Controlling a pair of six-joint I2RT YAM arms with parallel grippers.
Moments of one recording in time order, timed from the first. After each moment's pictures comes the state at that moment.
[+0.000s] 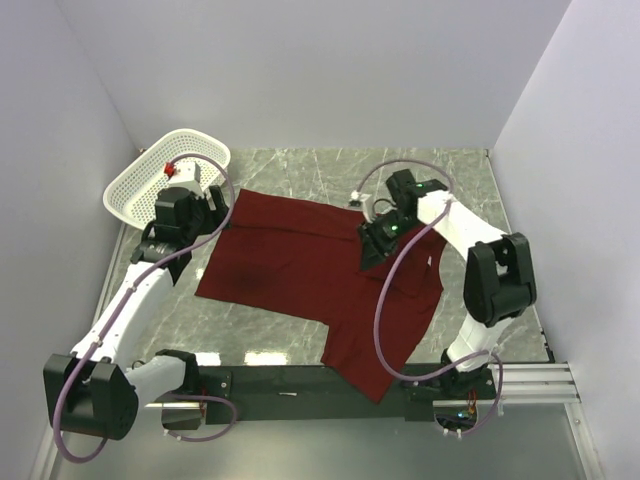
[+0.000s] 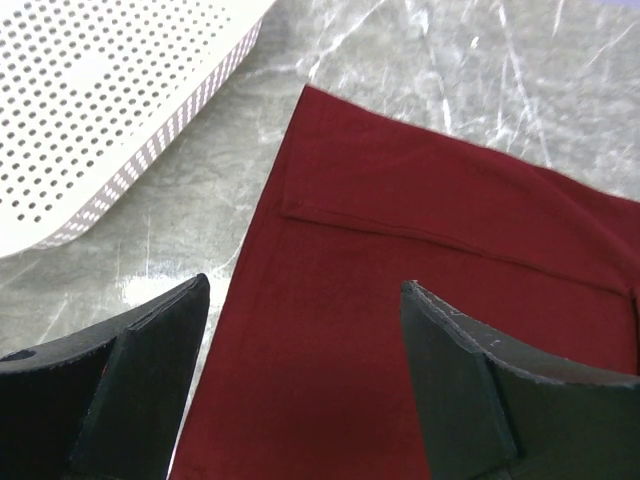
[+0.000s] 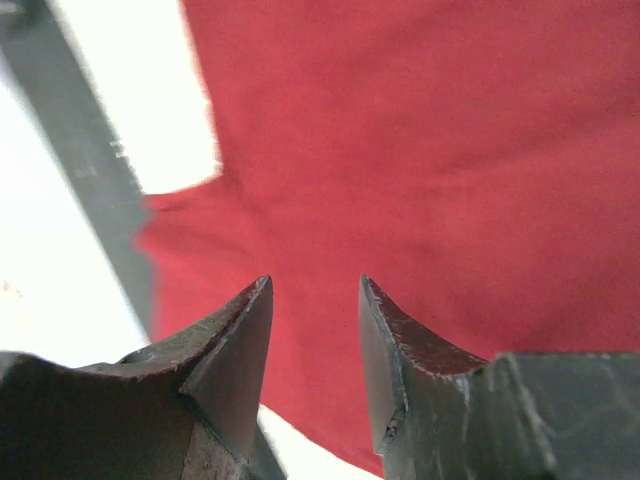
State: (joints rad) left arm -0.16 1.08 0.85 -0.18 -0.09 -0.25; right arm 0.32 1.74 1.33 -1.02 -0.76 -0.52
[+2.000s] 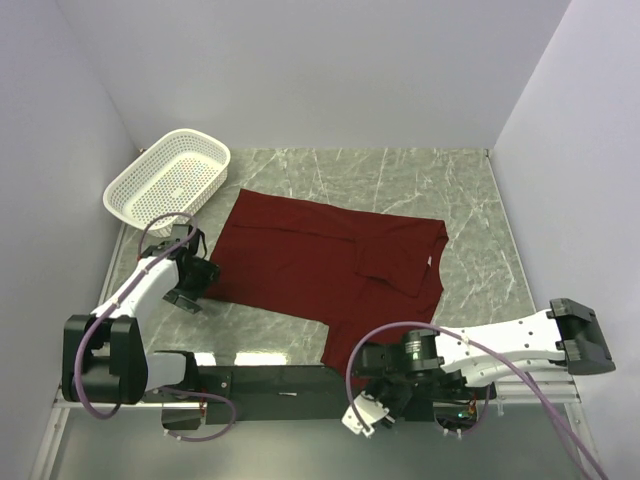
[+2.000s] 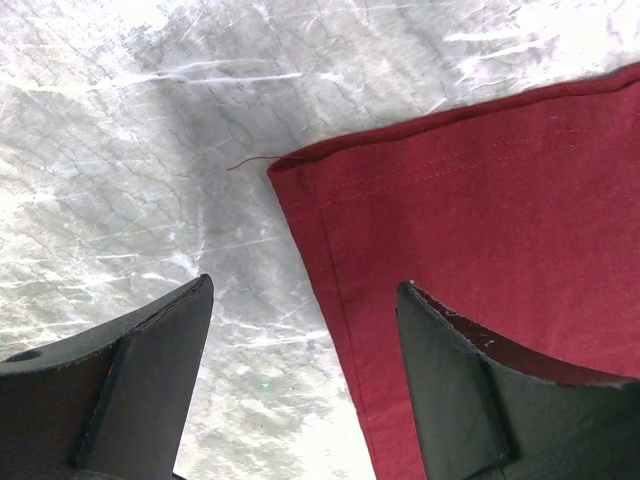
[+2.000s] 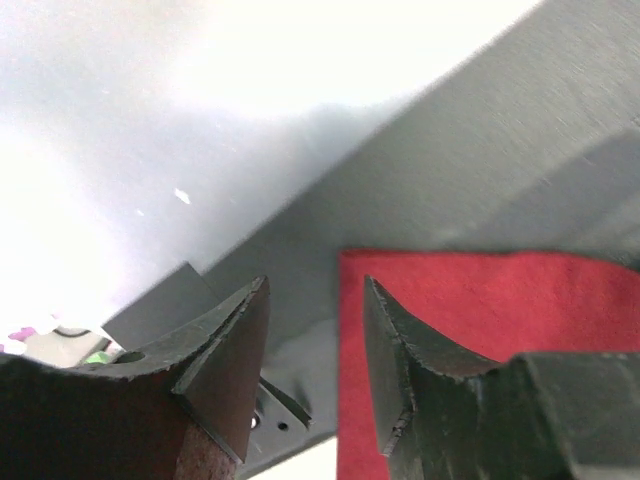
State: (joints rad) left arm -0.05 1.26 0.70 -0.78 -0.17 -1.20; right arm 1.53 1.05 0.58 -0.84 -0.43 -0.84
